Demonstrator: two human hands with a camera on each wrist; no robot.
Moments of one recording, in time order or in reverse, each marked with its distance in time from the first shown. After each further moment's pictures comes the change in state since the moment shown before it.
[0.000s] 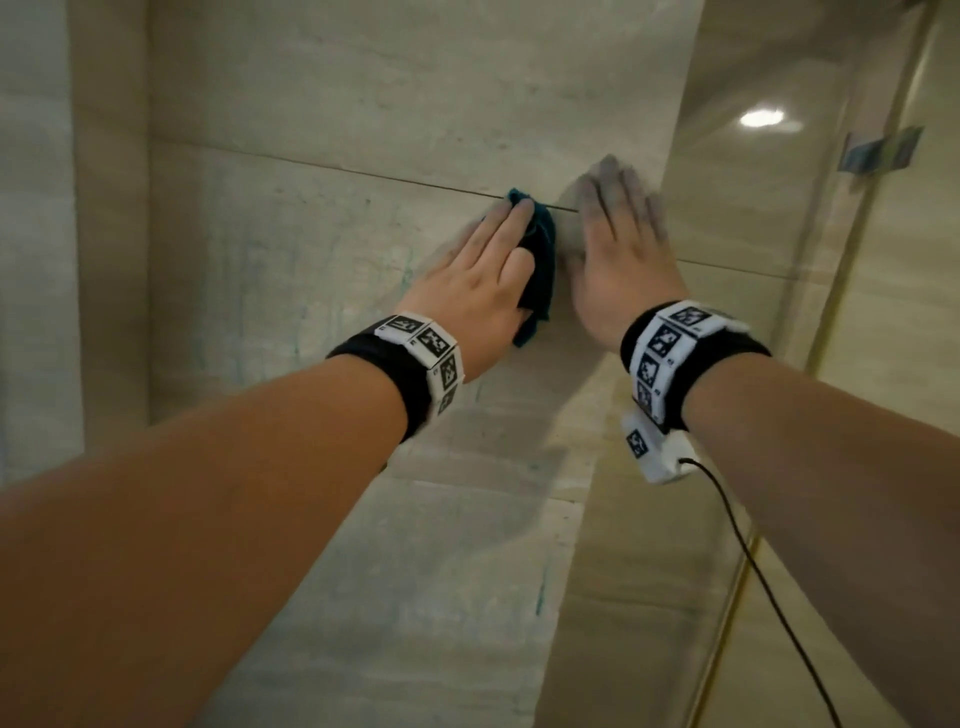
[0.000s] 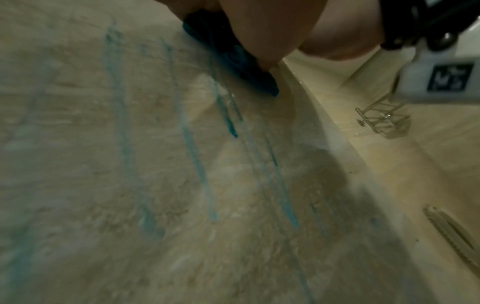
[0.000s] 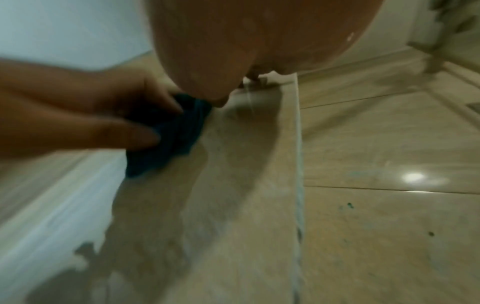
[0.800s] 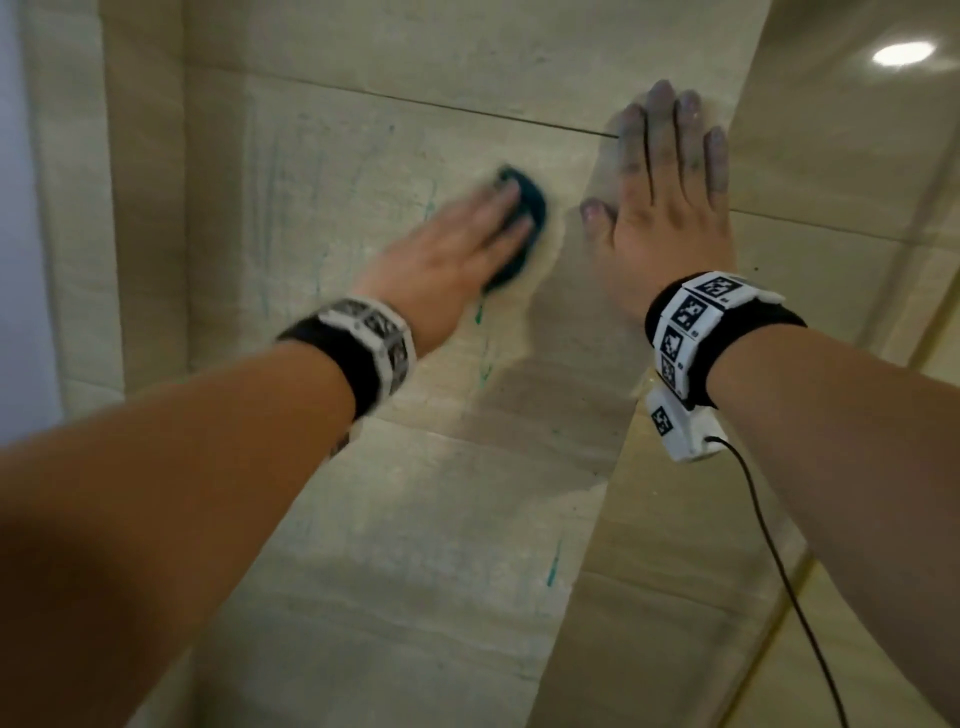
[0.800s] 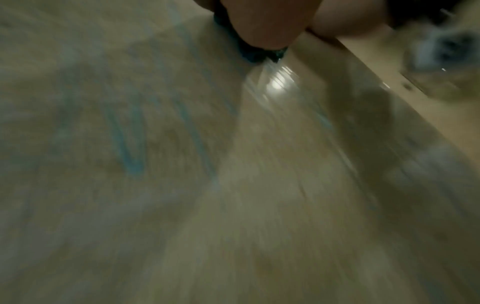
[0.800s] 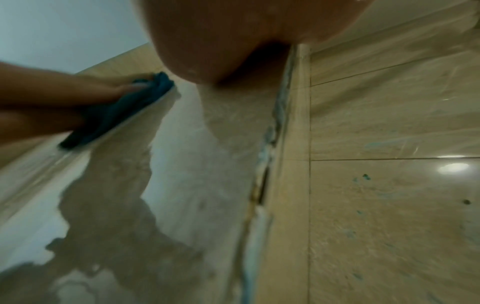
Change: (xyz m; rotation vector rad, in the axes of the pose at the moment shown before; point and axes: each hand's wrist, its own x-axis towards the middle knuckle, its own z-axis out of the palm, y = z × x) left_hand -0.053 -0.022 0.010 0.128 -0.094 0.031; right_hand -0.003 0.010 0.041 -0.153 0.173 -0.062
